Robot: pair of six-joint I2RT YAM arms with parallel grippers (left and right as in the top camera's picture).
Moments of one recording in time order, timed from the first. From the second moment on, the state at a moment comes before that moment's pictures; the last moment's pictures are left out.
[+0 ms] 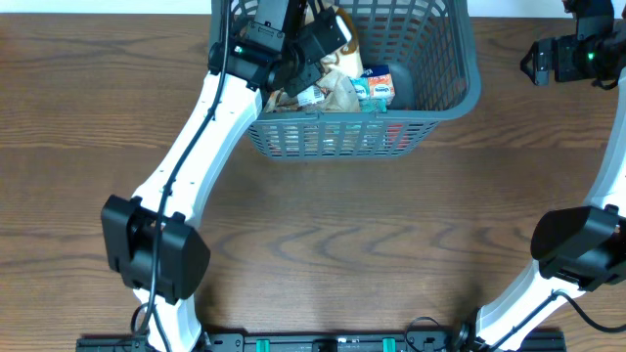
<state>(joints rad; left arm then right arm) -0.41 1.97 1.91 -0.78 0.07 0.64 -0.34 2.00 2.24 -1.28 -0.19 -0.41</state>
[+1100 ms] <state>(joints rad) 0.04 1.62 1.94 -0.94 -0.15 0.26 -0.34 2.00 2.24 -0.90 -0.18 -0.34</state>
